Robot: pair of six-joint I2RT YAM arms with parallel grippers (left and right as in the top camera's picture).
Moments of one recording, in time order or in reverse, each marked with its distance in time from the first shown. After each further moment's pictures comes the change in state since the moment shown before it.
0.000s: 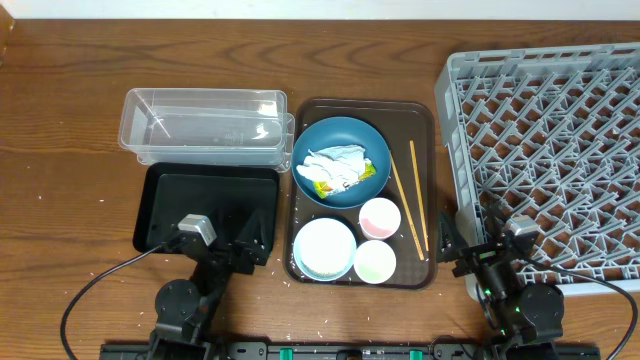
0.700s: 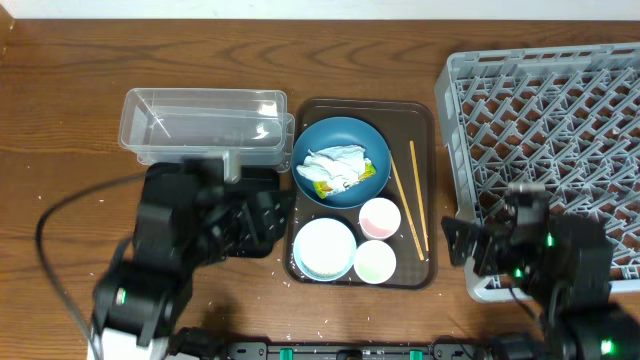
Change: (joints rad) left arm -0.074 0.849 0.935 -0.685 0.247 0.017; right arm 0.000 0.660 0.850 -0.852 -0.040 -0.098
